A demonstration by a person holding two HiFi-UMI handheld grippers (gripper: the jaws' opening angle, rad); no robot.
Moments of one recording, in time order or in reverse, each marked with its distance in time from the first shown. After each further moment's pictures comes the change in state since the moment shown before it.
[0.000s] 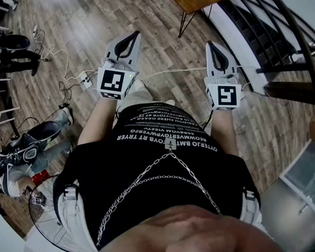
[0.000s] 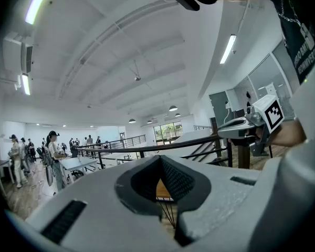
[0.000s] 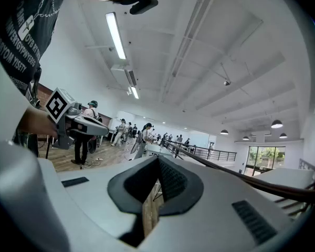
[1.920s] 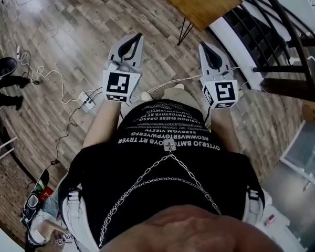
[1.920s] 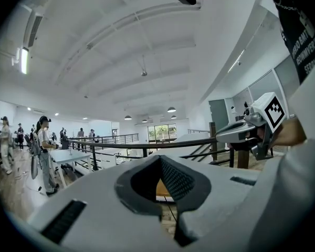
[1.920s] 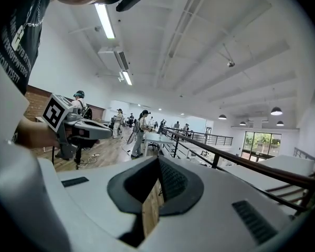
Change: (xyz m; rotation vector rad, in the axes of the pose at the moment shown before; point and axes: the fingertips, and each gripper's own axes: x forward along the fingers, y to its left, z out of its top) left arm 0.090 0.262 -0.078 -0.083 -0.024 -0.102; right arm 0.278 0.087 -0.003 0.065 0.162 -0.053
